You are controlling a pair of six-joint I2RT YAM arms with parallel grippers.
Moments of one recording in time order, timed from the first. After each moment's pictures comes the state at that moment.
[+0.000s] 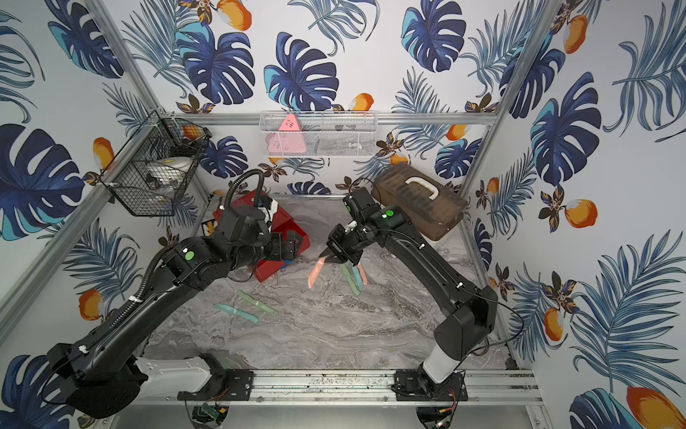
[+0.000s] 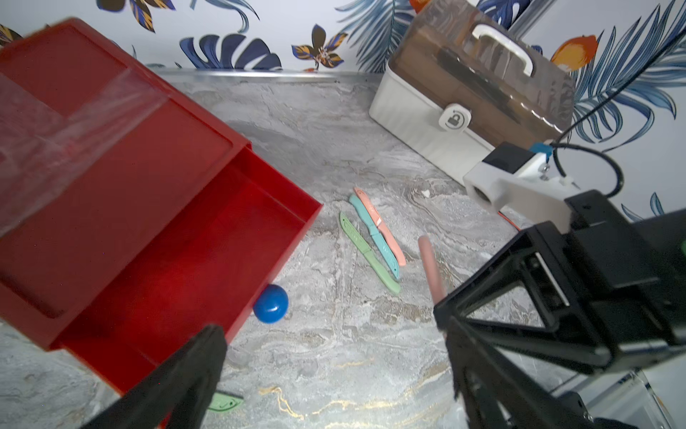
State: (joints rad) left arm -0.63 1.27 1.54 -0.92 -0.19 -0.48; right arm 0.62 1.68 1.77 -1.06 -0.62 1.25
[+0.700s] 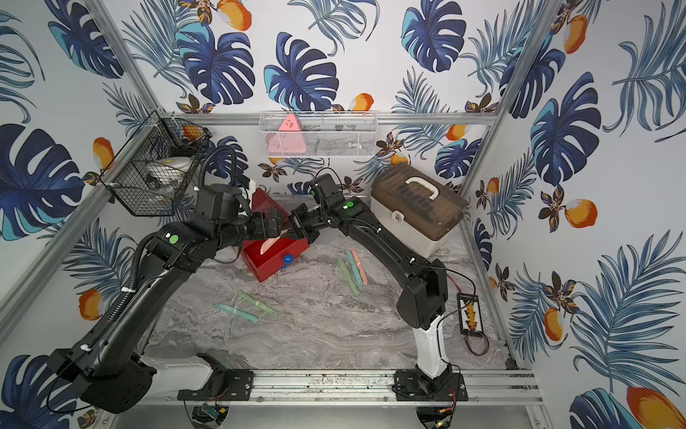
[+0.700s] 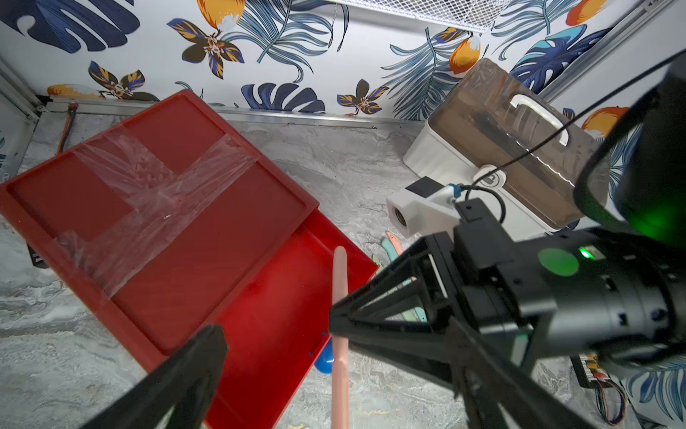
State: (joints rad) left arm -0.43 1.30 1.62 -0.94 -0.13 -0.42; right arm 0.71 2.01 2.05 -0.72 -0.70 1.58
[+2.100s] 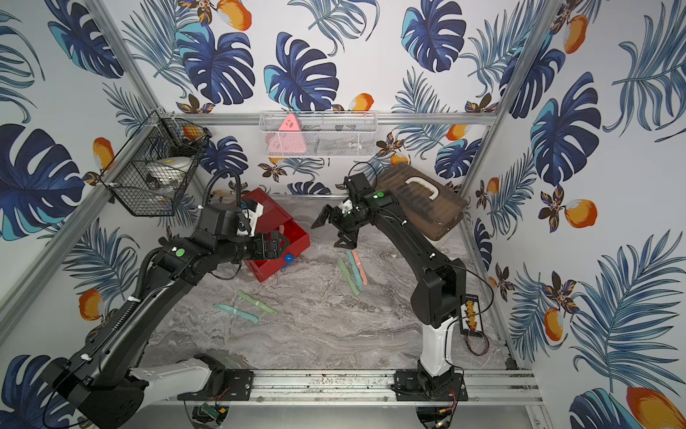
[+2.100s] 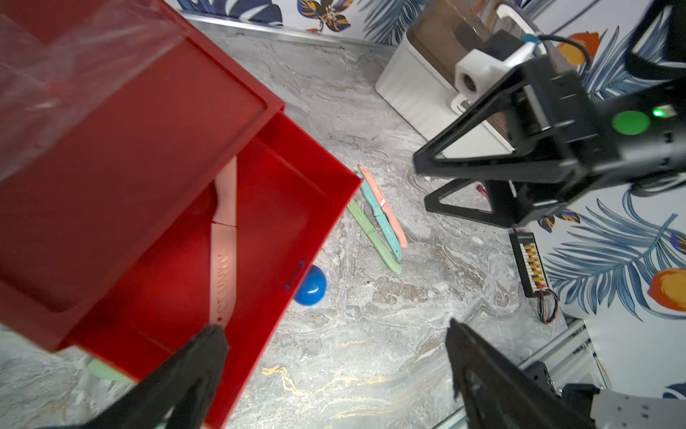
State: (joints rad) left arm -0.42 1.20 1.36 -0.88 0.13 -0.43; right arm 0.51 1.95 1.97 -1.13 -0.54 0.78
